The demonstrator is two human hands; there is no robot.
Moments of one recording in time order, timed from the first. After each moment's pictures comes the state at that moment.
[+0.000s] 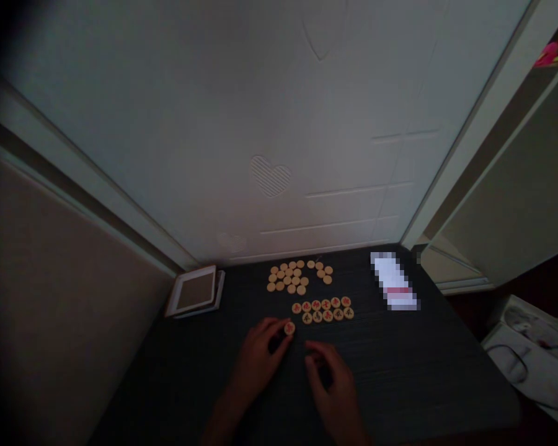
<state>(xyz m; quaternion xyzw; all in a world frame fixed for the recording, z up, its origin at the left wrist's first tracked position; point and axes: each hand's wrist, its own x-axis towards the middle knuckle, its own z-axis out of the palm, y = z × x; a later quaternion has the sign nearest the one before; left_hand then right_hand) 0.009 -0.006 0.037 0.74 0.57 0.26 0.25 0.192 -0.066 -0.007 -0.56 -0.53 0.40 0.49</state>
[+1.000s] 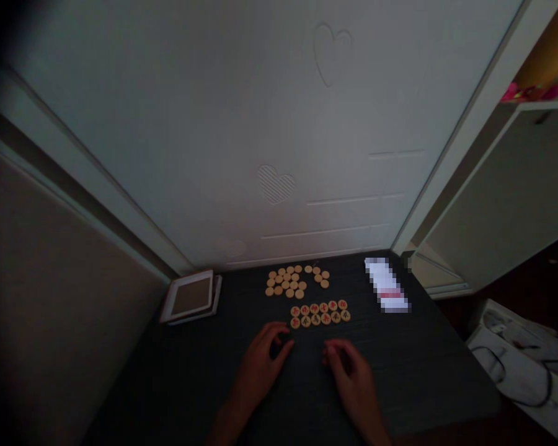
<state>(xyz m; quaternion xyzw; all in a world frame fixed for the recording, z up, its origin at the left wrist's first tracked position) 0.009 -0.008 0.018 0.73 0.55 0.32 0.25 0.225 -0.059 0.004 -0.61 -0.45 0.42 0.49</state>
